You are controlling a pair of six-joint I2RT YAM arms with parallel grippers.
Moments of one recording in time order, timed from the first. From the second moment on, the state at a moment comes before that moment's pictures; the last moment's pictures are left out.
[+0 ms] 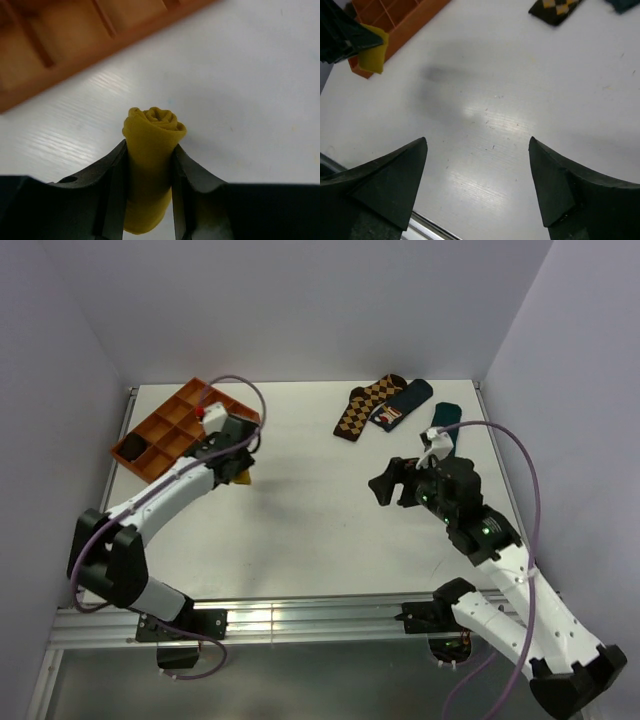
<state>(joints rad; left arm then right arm) -0.54 1.53 1.13 -0.52 -0.53 -0.83 0.45 0.77 0.80 -0.45 -0.07 0.40</state>
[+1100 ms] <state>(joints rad) 0.18 1.51 0.92 -0.08 -0.17 -0.37 0.46 0.58 0.74 -0.43 0.04 0.31</state>
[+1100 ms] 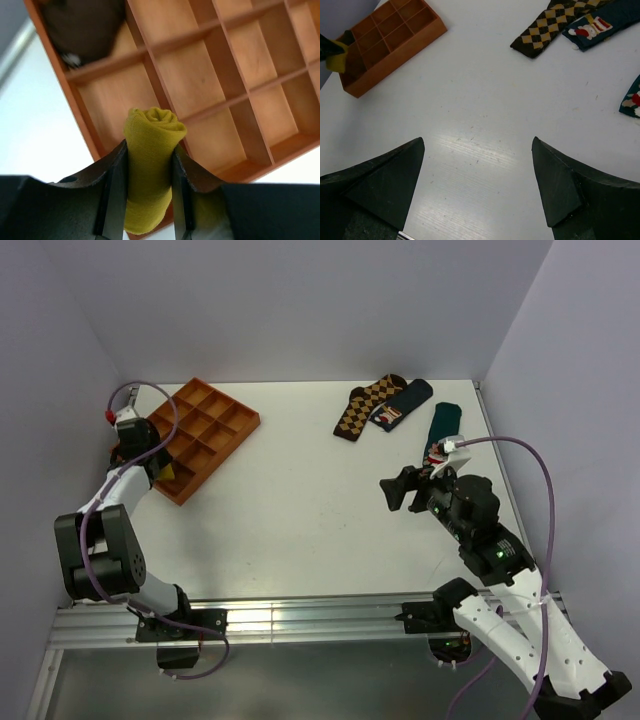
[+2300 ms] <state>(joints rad) 0.35 1.75 1.02 0.17 0.10 -0.06 0.47 0.67 0.74 -0.43 0.04 0.28</state>
